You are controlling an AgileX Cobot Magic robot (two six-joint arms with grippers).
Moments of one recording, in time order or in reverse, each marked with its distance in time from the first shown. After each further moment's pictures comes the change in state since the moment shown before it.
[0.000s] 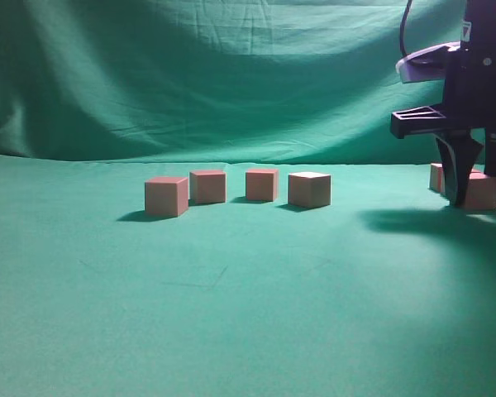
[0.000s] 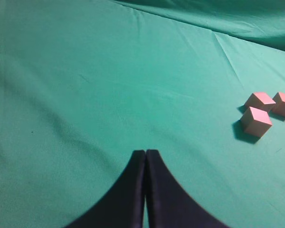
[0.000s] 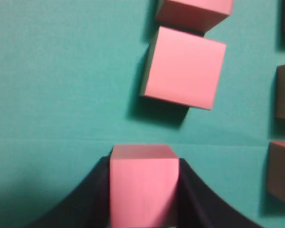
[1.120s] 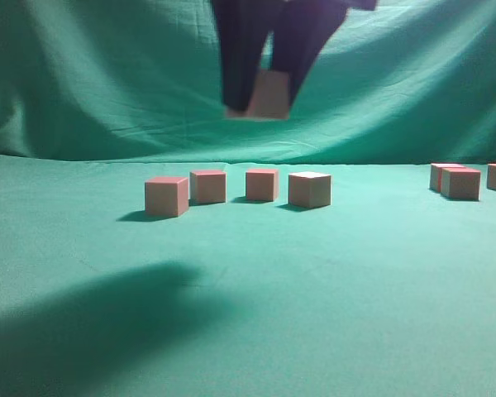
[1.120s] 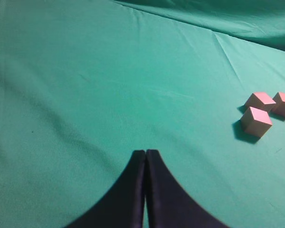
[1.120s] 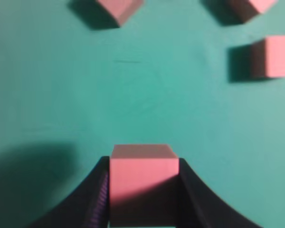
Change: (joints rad) left arm 0.000 0.000 0.000 0.000 0.000 0.000; right arm 0.507 -0.144 -0.167 0.250 0.307 -0.280
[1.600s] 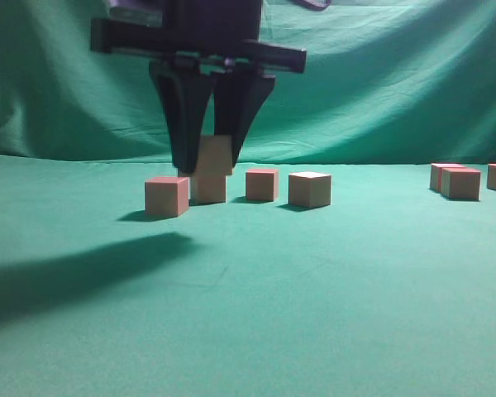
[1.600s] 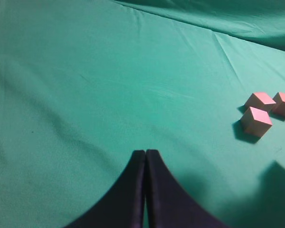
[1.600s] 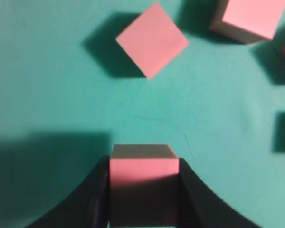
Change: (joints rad) left arm 0.000 0.000 0.000 0.000 0.000 0.000; right arm 0.023 0.262 -0.258 -0.005 0.065 -0.031
